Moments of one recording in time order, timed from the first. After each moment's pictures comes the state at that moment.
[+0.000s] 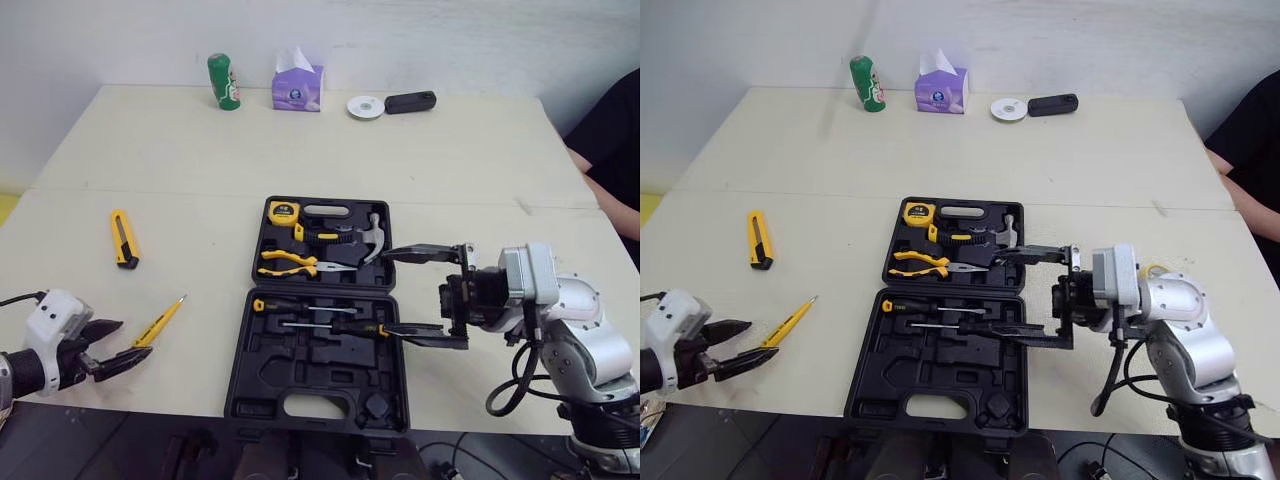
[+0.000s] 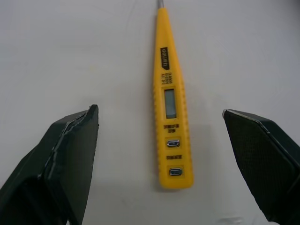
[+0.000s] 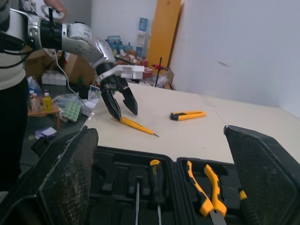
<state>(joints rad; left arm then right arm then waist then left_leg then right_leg) 0.27 0.96 0.51 -0.19 -0.46 0.65 -0.89 -0.27 -0.62 -0.02 -0.37 0.71 0.11 1.25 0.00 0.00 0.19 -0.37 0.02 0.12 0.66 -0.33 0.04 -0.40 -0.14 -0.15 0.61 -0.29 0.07</state>
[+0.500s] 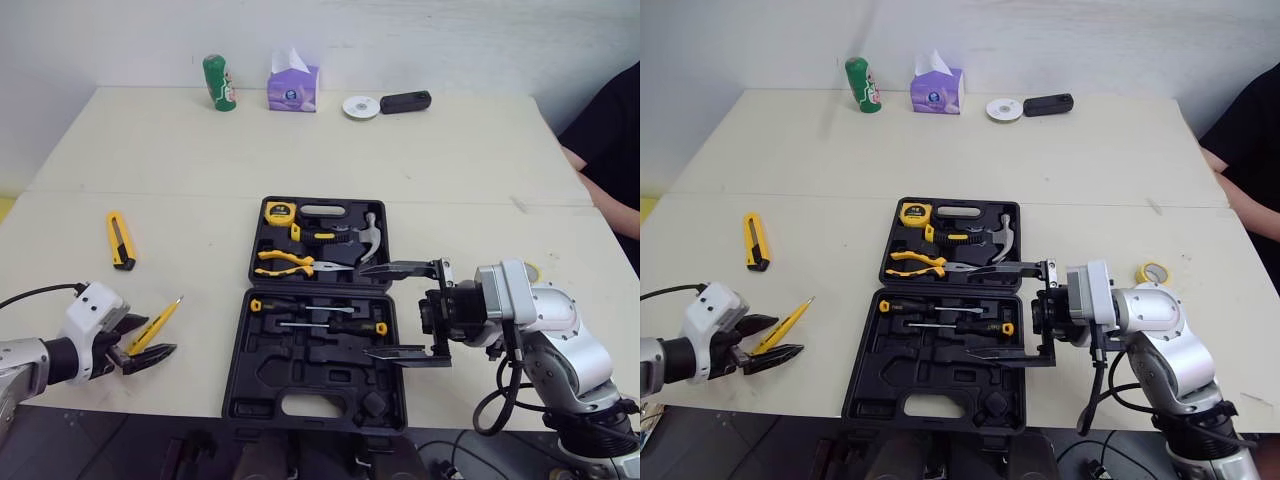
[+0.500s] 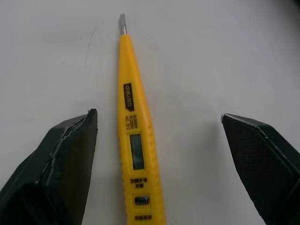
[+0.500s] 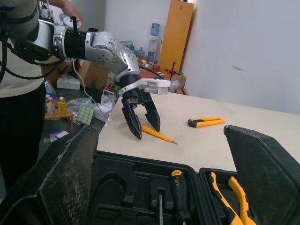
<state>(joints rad) 0.25 0.98 0.45 -0.24 -0.41 0.70 -0.85 -0.25 -0.62 0.02 -0.42 0.69 0.11 1.24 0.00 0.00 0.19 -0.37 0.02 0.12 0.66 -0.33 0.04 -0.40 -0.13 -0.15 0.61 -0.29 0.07</state>
